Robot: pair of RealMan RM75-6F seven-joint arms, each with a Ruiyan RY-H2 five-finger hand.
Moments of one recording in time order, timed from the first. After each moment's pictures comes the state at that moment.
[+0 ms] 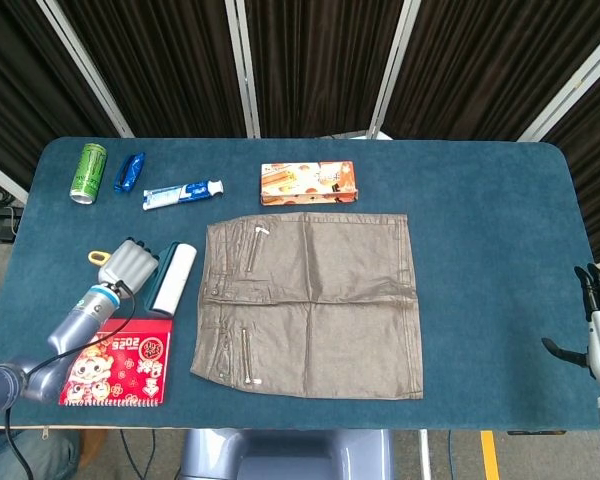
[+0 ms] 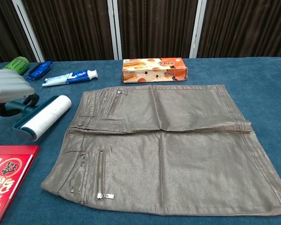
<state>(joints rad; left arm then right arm) -0.90 -1.38 0.22 -1.26 0.98 0.85 0.69 0.09 -1.09 0.16 -1.62 -1.30 1.43 -0.04</state>
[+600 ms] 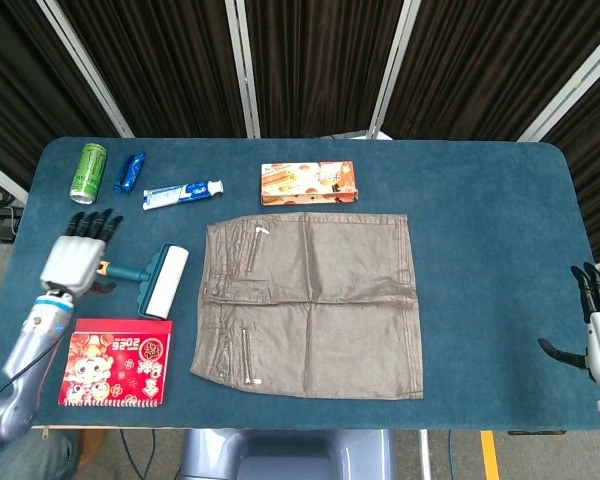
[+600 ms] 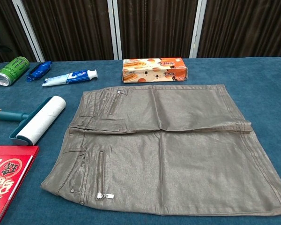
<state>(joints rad) -0.66 -1.20 0.03 -1.56 0.98 1.18 0.29 0.09 -1.07 0.15 -1.64 -1.35 1.45 0.00</state>
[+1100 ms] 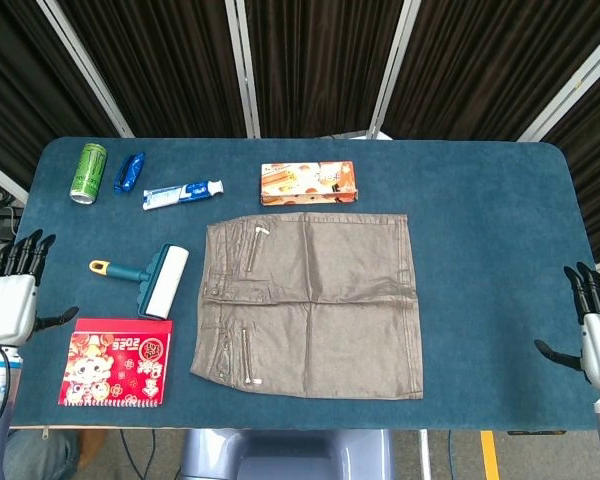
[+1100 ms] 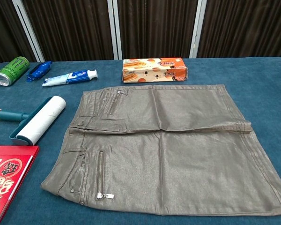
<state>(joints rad) -0.37 -1.14 0.03 -1.77 1.16 1.53 0.20 0.09 -1.06 0.14 -1.65 -1.38 1.47 -0.03</state>
